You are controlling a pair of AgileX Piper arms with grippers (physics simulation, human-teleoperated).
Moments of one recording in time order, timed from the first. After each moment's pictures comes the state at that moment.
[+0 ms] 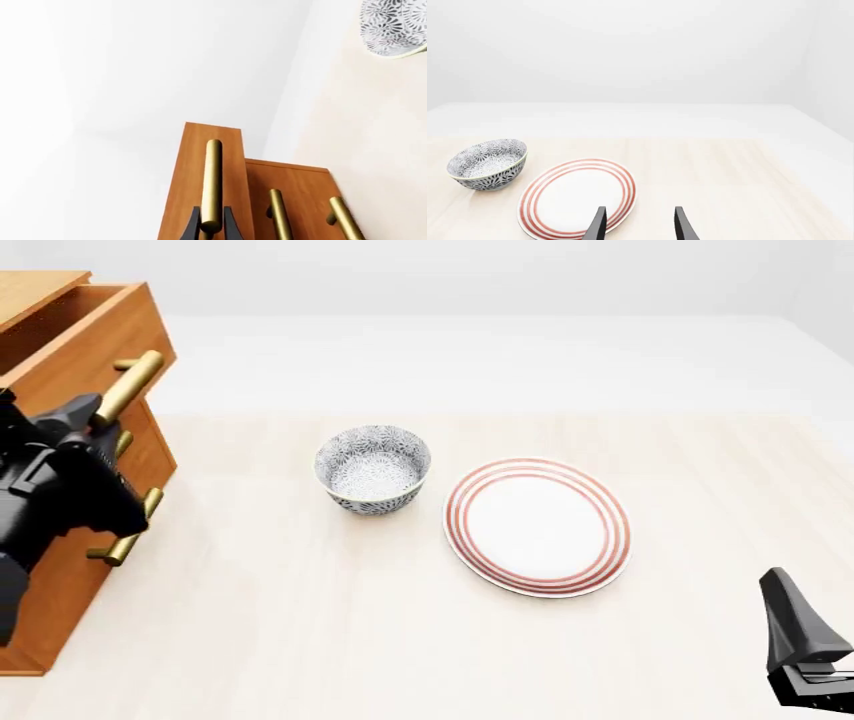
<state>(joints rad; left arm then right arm) 0.05 1.14 -0.39 -0.68 1.42 0.00 0.01 0.00 0.00 -0.01</state>
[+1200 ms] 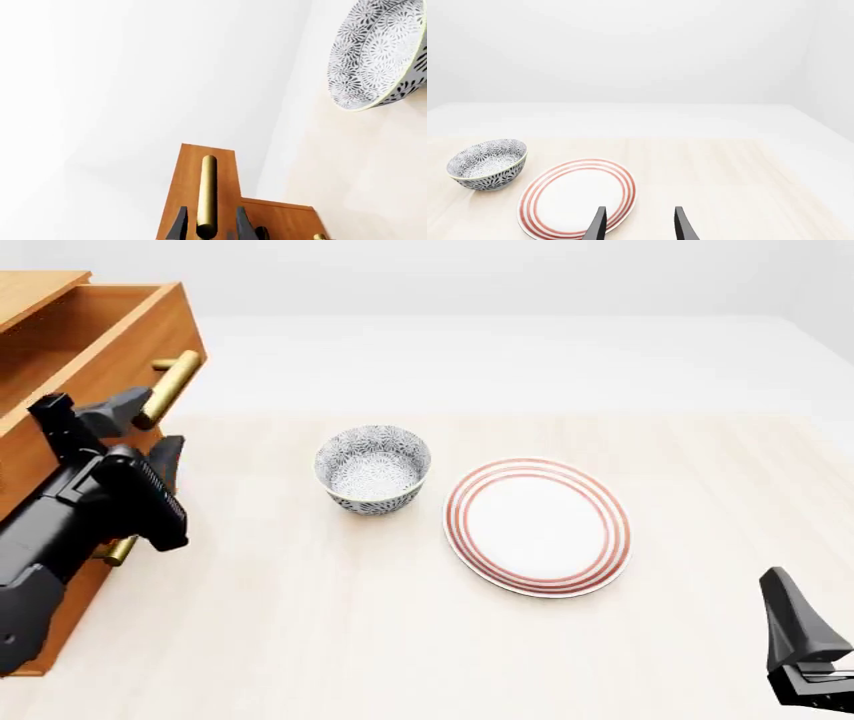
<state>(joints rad) -0.12 1.14 -0.38 -0.70 1.42 0.00 0.01 0.00 -0.01 -0.01</state>
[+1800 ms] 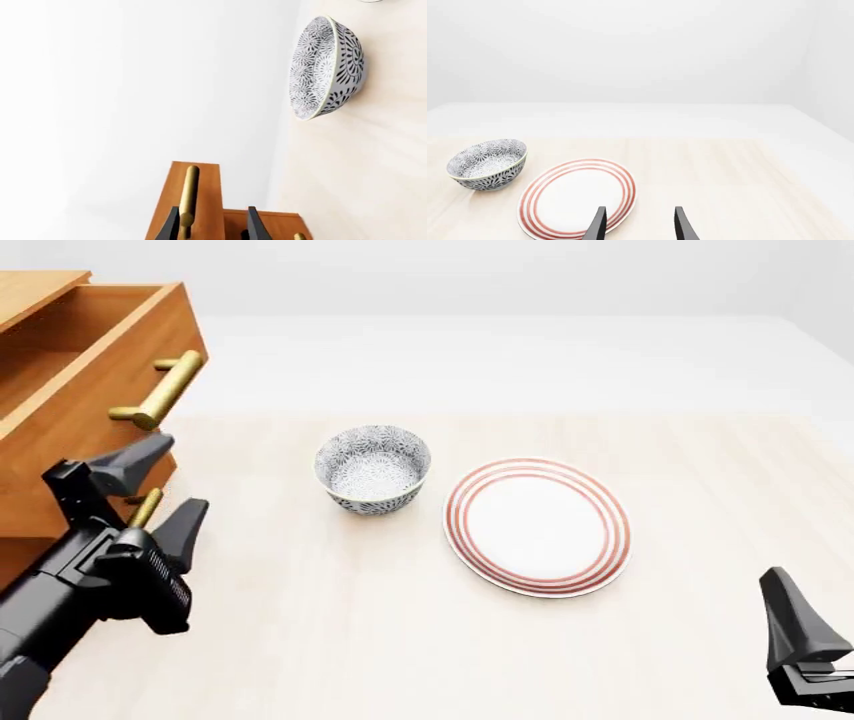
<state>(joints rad) -0.25 0.98 -0.20 -0.71 1.49 0.00 0.01 0.00 -0.01 -0.01</state>
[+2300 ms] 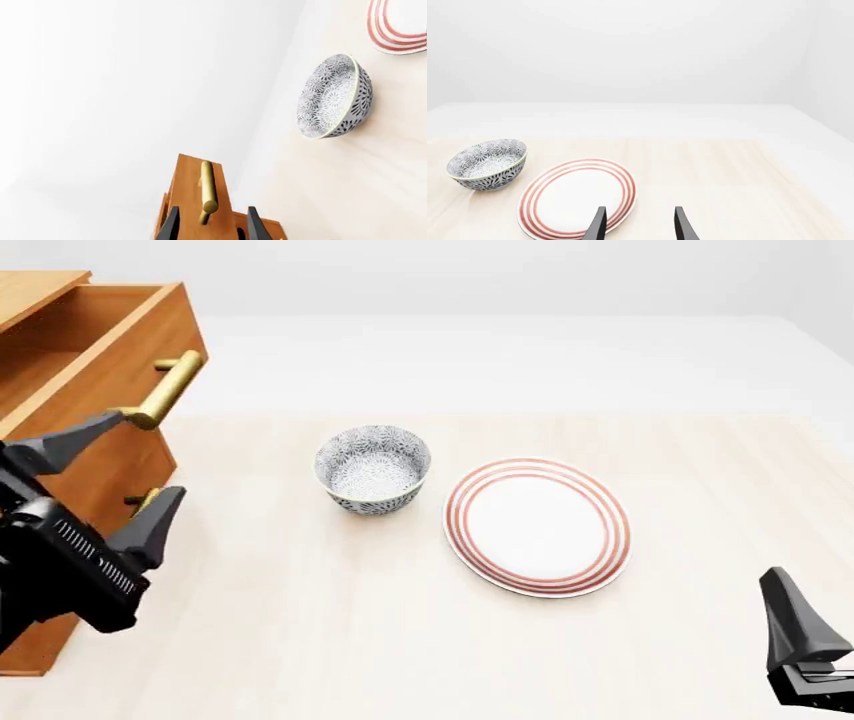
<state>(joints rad) -0.27 0.69 -0.30 -0.32 1.25 0.00 0.01 0.00 -0.01 -0.01</state>
